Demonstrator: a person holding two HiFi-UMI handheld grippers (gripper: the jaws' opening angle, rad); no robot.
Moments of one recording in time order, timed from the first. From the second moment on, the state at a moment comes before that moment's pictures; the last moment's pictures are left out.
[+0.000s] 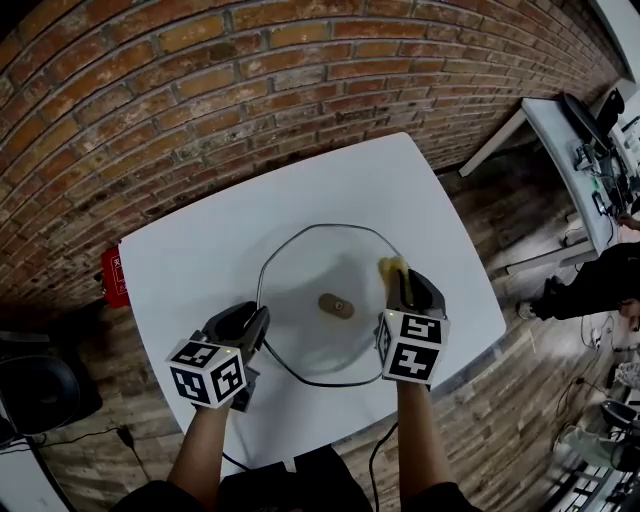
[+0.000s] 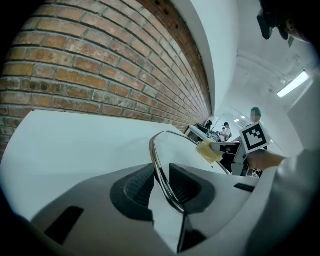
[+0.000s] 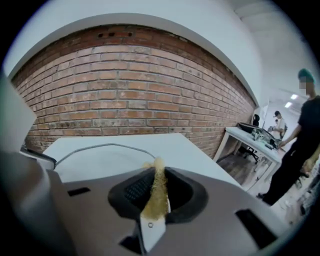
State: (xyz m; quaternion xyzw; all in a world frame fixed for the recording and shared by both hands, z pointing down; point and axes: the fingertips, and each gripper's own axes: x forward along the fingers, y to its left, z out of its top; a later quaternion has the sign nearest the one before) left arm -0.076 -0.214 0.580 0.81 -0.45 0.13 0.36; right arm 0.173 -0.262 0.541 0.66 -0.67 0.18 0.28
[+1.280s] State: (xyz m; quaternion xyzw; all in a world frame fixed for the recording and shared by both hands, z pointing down) left arm -0.077 -0.209 0.580 0.81 -0.45 0.13 0.36; right arm 0.097 -0.216 0.522 0.57 -0.74 0.20 0.30
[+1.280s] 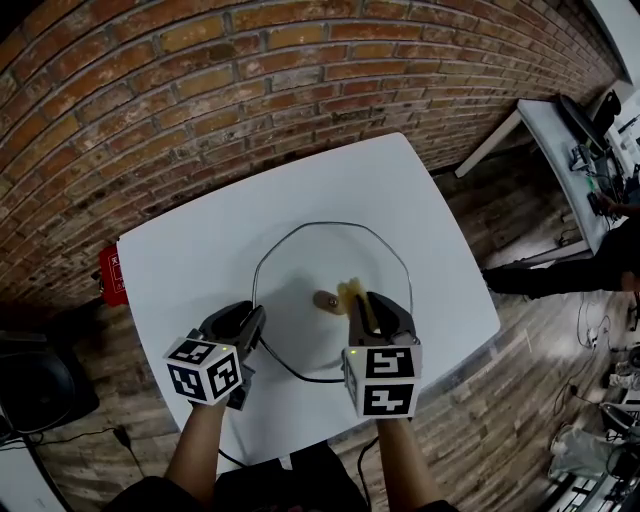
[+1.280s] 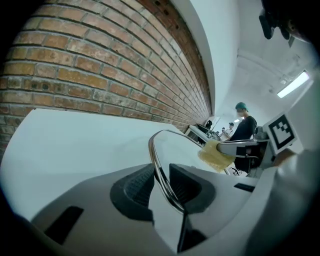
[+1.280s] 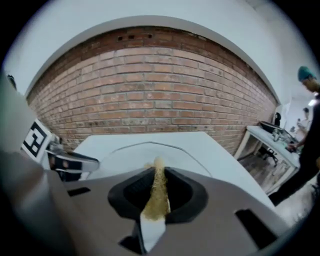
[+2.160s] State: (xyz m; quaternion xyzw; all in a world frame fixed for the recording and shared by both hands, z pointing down) left arm -0.078 -0.211 0.580 0.81 -0.45 0.13 0.36; right arm 0.130 -0.173 0.560 0.57 -0.69 0.19 0.41
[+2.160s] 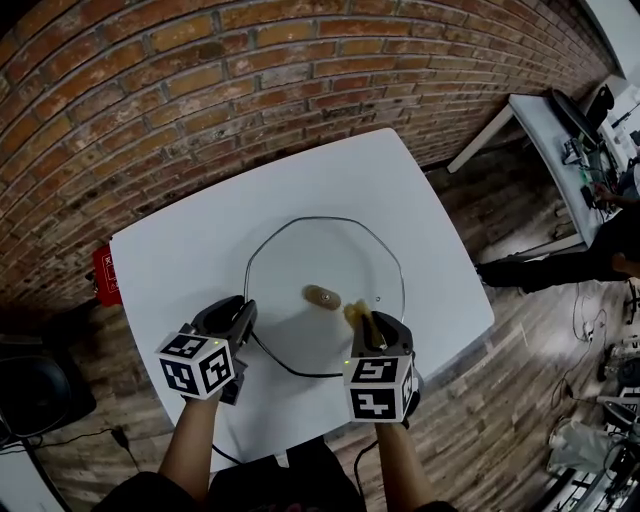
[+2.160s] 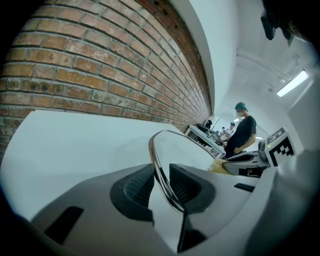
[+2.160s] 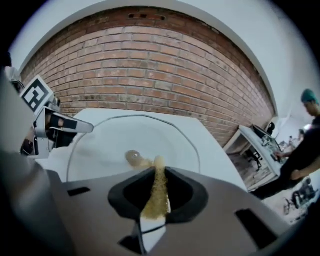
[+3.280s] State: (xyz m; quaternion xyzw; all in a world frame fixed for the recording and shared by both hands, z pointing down) left arm -0.107 -0.208 0.427 0.85 -0.49 0.07 0.17; right arm 0.090 -0.184 0.401 0.62 -0.77 0.07 0.13
